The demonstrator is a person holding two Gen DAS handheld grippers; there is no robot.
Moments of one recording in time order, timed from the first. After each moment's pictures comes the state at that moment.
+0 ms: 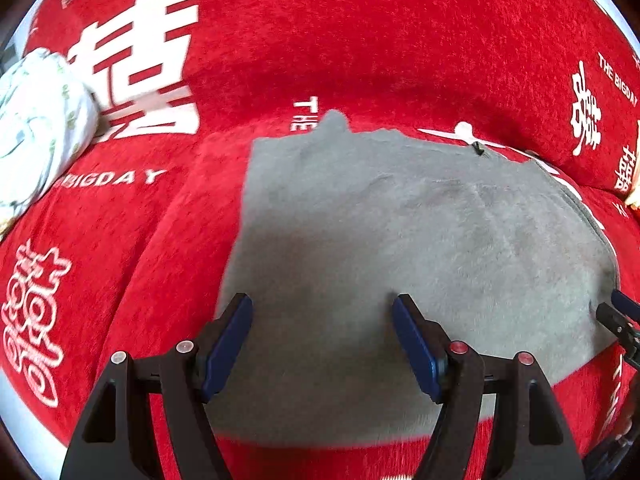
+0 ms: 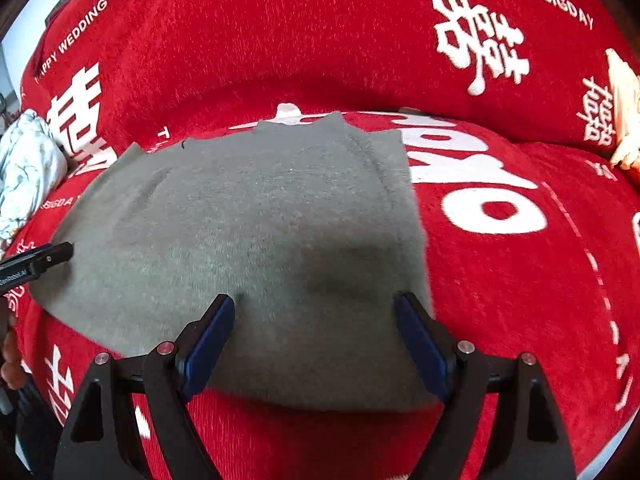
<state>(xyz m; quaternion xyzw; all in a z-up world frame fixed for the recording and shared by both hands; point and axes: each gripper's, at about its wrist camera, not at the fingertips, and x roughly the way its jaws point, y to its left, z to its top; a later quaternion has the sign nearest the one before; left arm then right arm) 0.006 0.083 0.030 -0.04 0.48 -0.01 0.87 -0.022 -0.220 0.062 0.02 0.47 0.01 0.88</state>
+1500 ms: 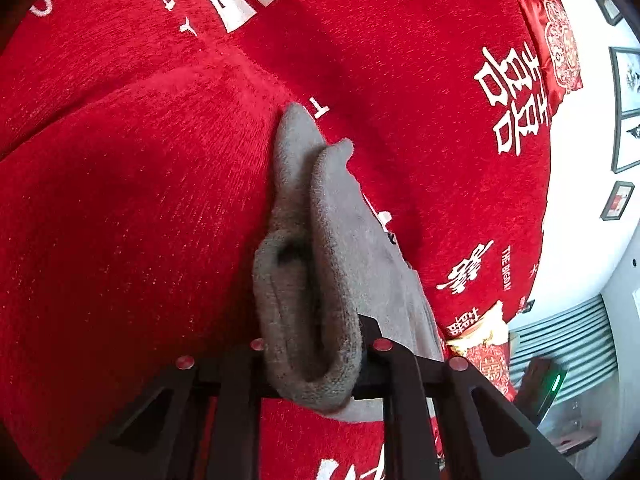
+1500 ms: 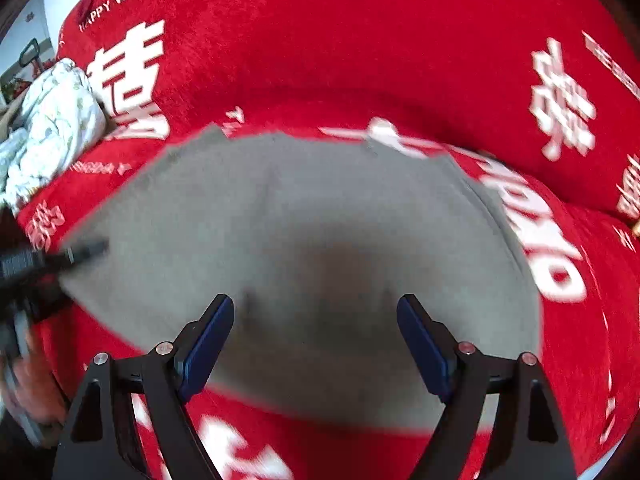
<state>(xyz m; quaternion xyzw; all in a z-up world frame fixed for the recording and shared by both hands) -0.017 0.188 -0.029 -0.47 0.40 -0.15 0.77 0.015 -0.098 0.085 -0.03 0.49 0.08 0.87</state>
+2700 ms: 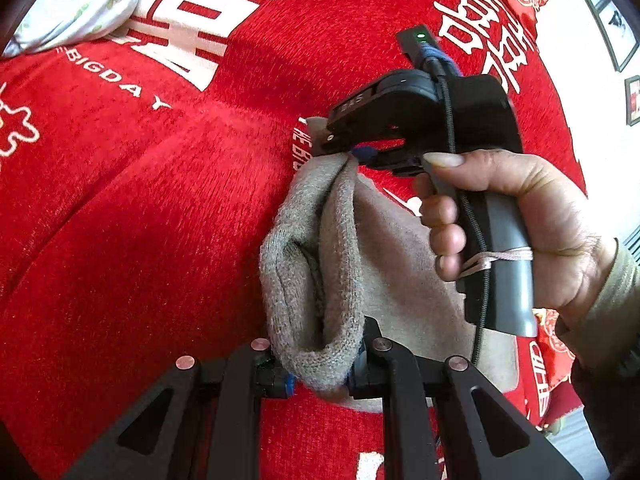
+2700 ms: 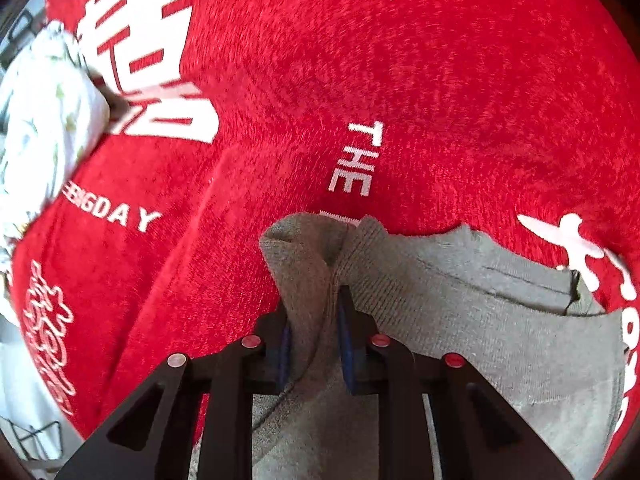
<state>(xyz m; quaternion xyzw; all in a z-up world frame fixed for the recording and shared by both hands) -0.029 0.160 0.006 -0.30 0.40 -0.10 0.86 0.200 0.081 0.032 -0.05 0.59 0.14 0.79</state>
